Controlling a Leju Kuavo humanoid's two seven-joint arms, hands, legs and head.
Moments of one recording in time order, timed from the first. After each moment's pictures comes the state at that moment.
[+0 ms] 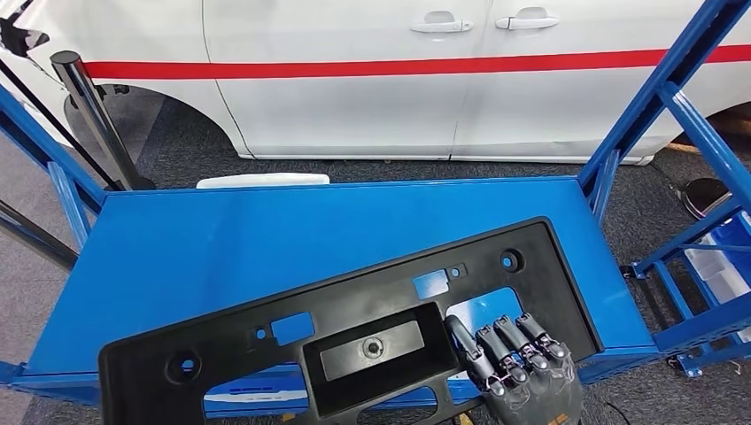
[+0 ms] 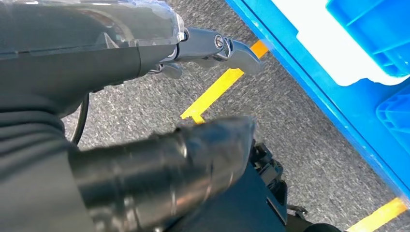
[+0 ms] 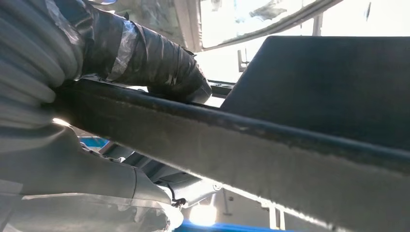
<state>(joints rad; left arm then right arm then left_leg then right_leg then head) -0.07 -0.18 1.03 -0.21 -1.35 0.07 -0.46 0.18 -0.14 0.39 -2.06 1.57 -0.69 -0.15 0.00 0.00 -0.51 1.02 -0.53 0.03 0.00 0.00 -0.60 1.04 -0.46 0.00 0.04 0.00</state>
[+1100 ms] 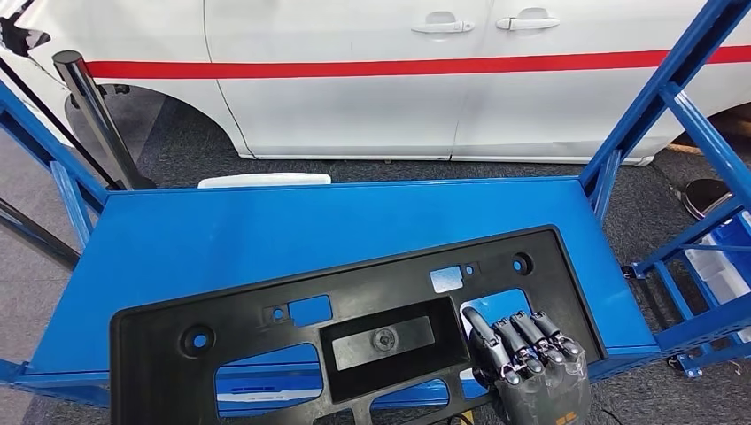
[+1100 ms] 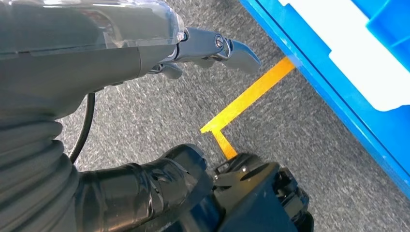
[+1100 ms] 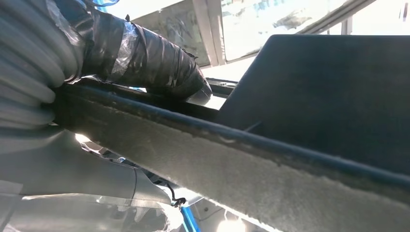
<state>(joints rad) -0.07 -0.18 1.06 -0.21 -1.35 0.17 -0.37 0.20 -0.13 0.40 -2.07 1.57 -0.69 -0.01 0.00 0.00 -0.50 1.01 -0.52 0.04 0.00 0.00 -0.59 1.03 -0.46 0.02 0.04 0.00</state>
